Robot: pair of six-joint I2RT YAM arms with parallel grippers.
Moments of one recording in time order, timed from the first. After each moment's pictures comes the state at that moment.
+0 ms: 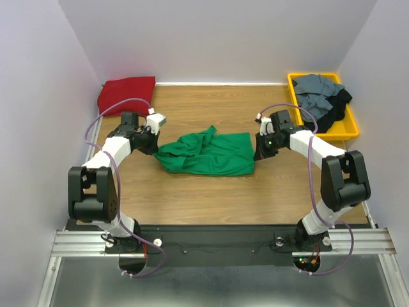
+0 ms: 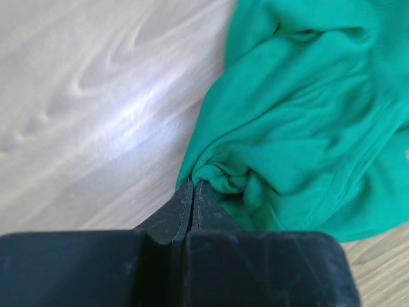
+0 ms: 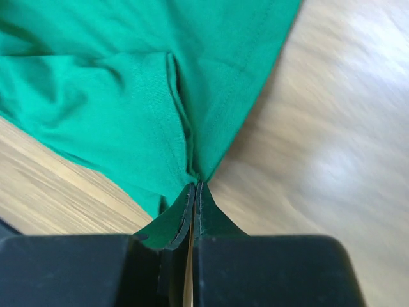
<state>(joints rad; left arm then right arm) -0.07 1.49 0.97 -0.40 0.39 0.41 0.24 1.67 1.09 -0.51 -0.42 0.03</state>
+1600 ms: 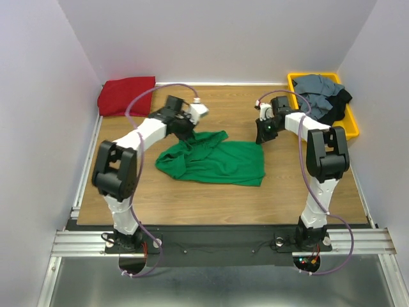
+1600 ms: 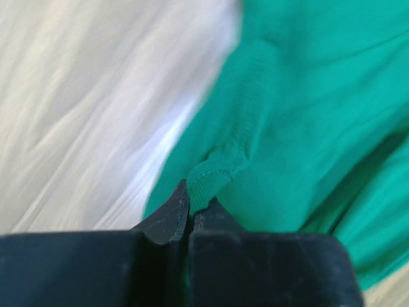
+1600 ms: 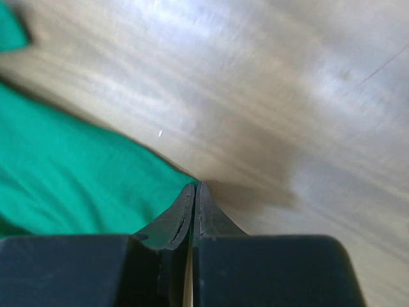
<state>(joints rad) -0.45 1.86 1.37 -0.41 0.27 0.42 0.14 2.04 1.44 -0.51 -0.35 -0.18</state>
